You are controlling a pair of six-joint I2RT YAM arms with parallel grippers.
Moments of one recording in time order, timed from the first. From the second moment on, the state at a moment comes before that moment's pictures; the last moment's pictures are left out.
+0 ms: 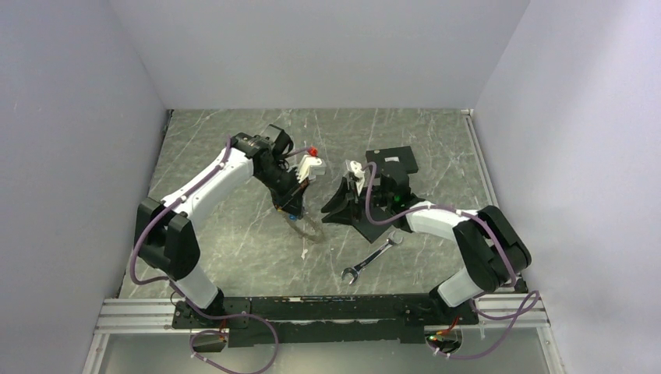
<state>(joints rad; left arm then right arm) -0.51 1.64 1.44 -1.13 0.74 0.56 0.54 1.52 0.69 0.64 -1.16 0.03</state>
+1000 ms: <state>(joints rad) -0.54 1.57 1.38 -1.12 0.77 0.69 0.64 1.60 0.64 0.93 -1.09 0.07</state>
